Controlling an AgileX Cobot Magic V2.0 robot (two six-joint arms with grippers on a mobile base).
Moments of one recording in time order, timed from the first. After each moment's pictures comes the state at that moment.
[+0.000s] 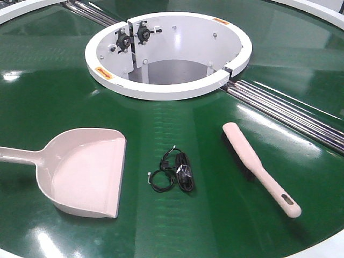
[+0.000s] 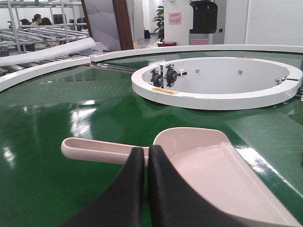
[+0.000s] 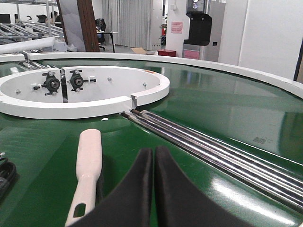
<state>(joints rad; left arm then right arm) -0.04 -0.01 0.03 0.03 0.10 0.05 0.02 -0.01 0.03 -0.04 0.07 -0.02</state>
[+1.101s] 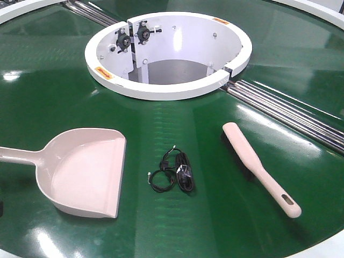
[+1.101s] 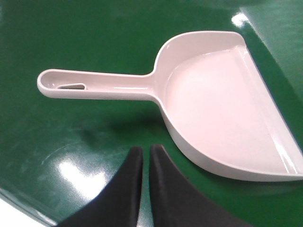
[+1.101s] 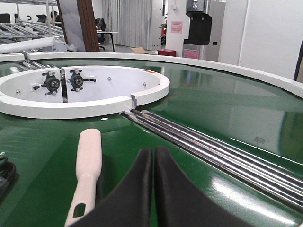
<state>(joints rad) -0.04 0.72 -0.45 0.03 0.46 0.05 0.02 -0.01 0.03 -0.04 0.07 -0.02</state>
